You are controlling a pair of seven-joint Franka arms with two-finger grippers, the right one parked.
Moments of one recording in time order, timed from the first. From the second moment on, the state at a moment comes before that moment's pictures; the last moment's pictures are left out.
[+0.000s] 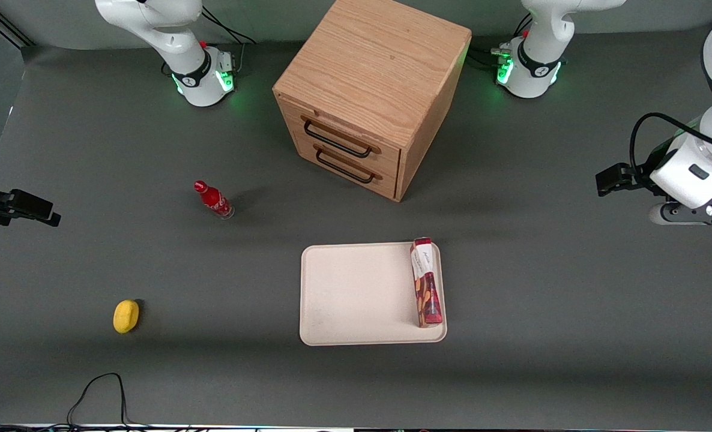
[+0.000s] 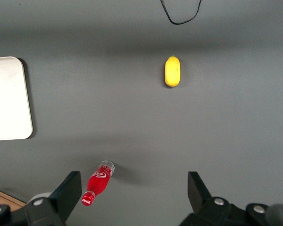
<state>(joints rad) 0.00 0.10 -0.09 -1.58 0.04 1.57 -0.09</state>
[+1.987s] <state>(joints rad) -0.07 0.05 0.02 -1.64 0.03 1.65 -0.07</state>
